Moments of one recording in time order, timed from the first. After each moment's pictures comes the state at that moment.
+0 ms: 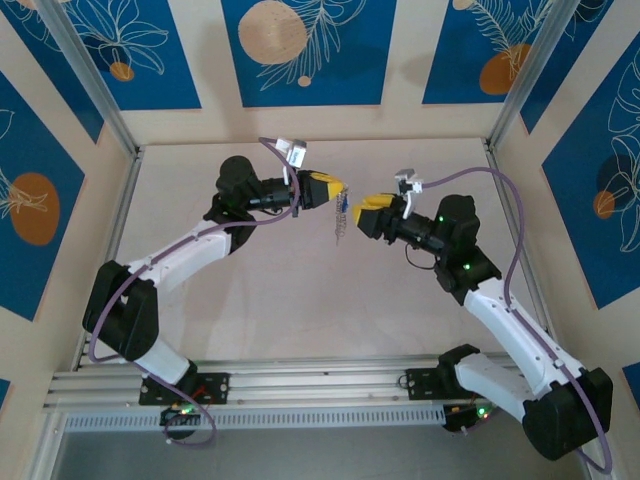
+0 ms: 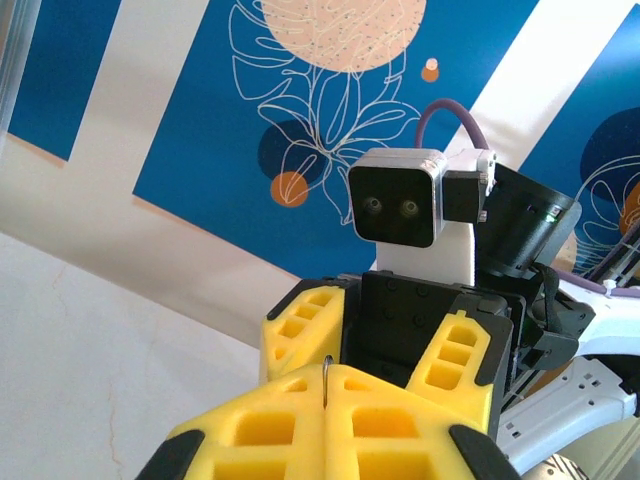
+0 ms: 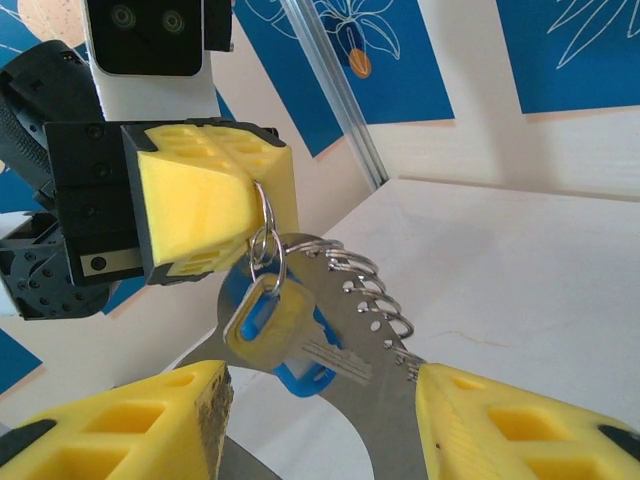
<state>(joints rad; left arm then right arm) -0.56 1.56 1.15 0.63 0.95 -0.66 0.39 0.96 0.78 0.11 -0.59 0.41</state>
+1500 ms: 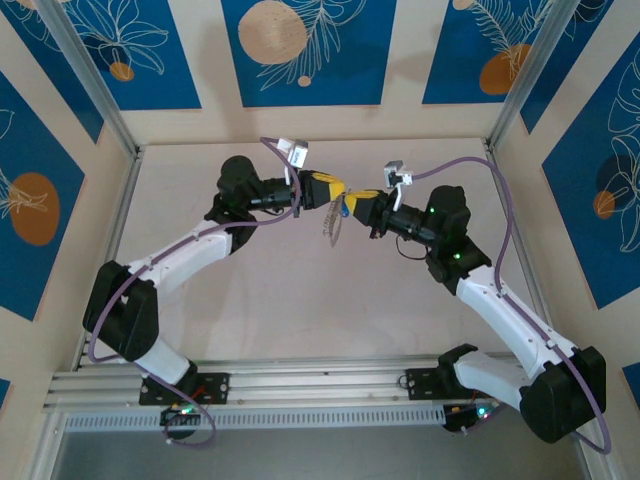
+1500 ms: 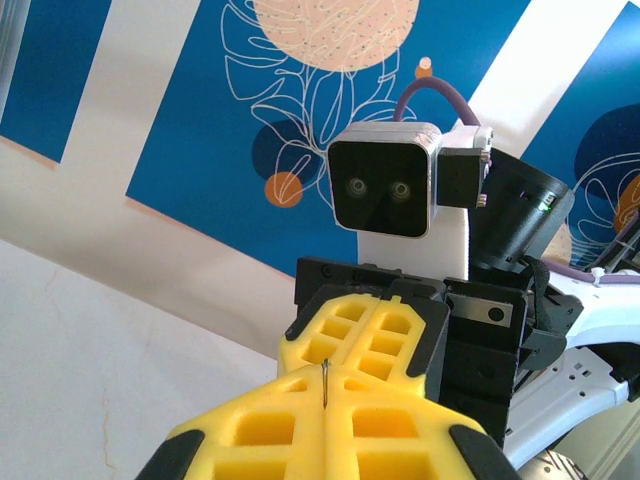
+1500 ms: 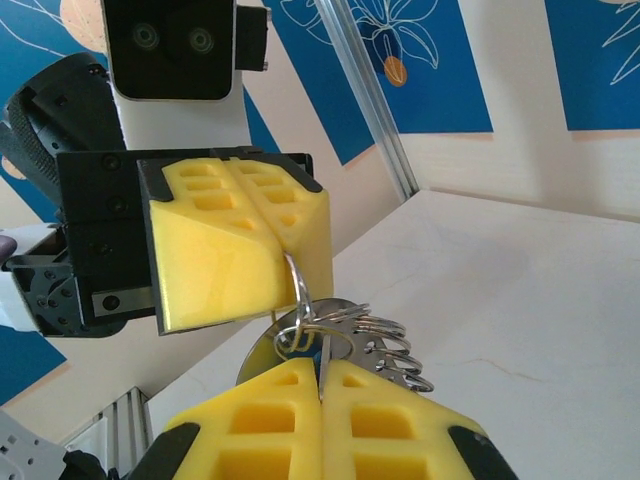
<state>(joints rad) -0.57 1.56 1.15 0.63 0.95 -0.66 0.42 1.05 0.83 0.19 -0.62 0.42</state>
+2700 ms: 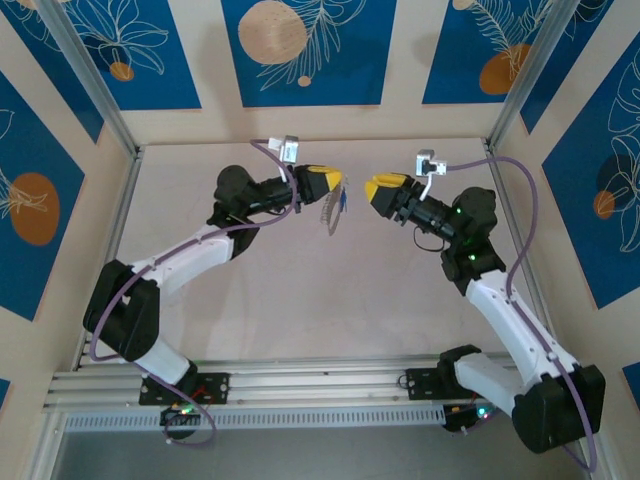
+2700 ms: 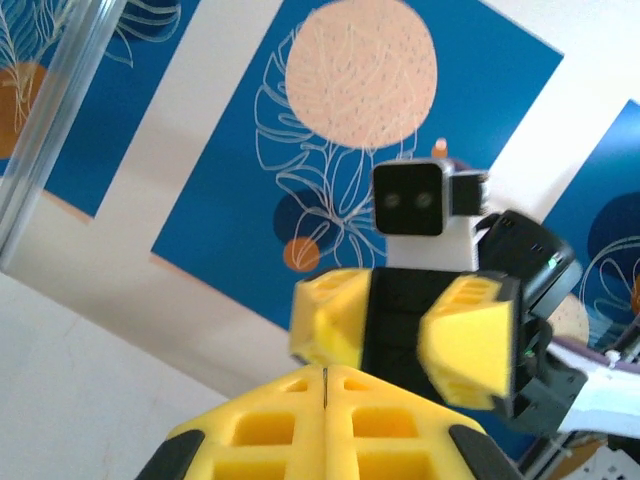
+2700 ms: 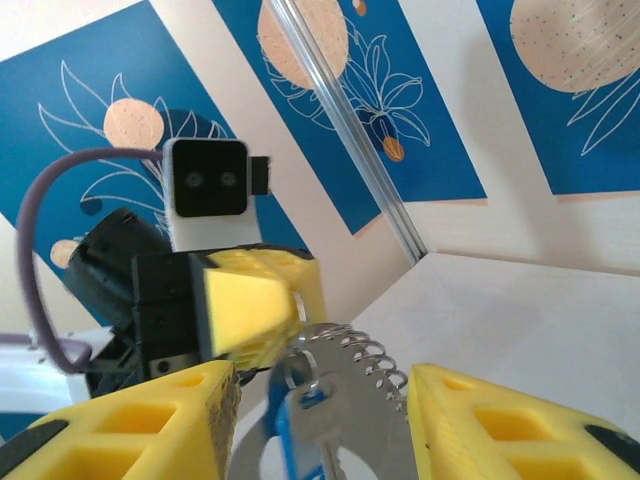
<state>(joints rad) -0.58 1.57 1.09 0.85 0.79 -0.82 0.27 1.02 0.81 0.37 -0.71 0.64</state>
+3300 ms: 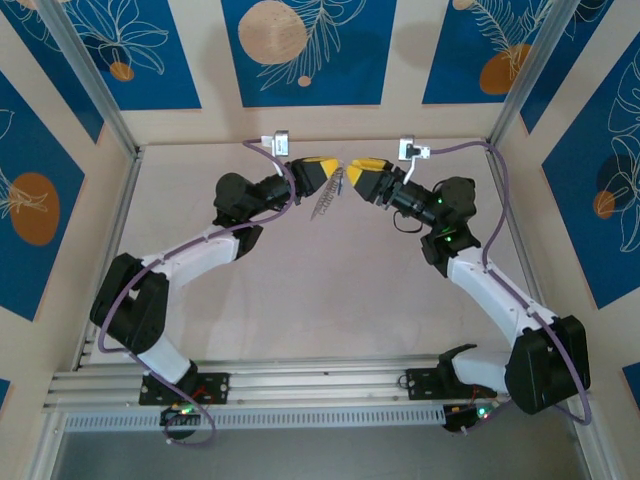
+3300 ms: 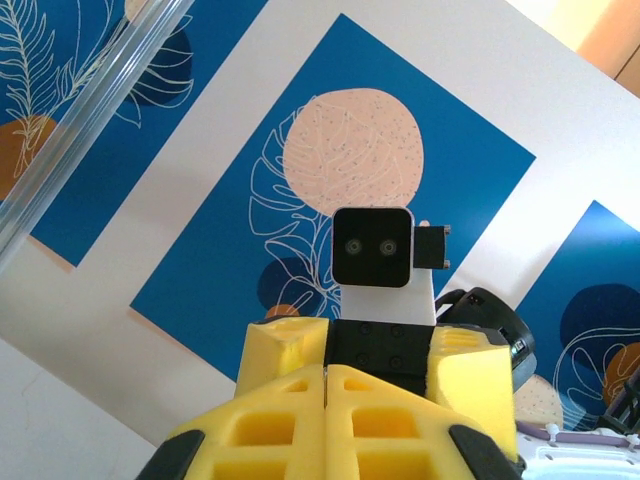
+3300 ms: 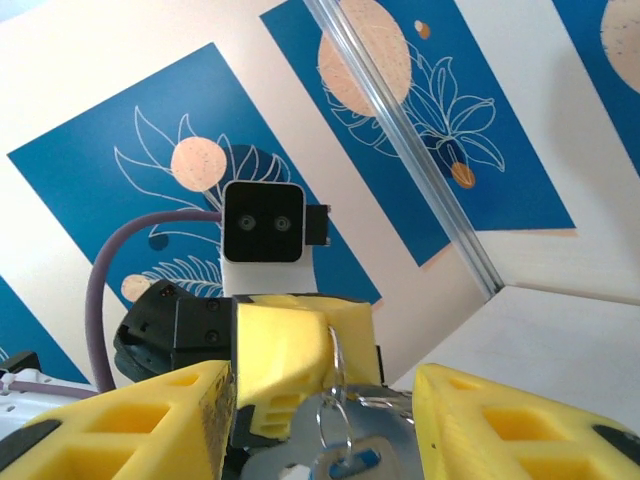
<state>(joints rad) -0.58 1.61 1.08 1.04 0.68 -0.99 0.35 1.21 0.87 0.67 -0.71 0.80</state>
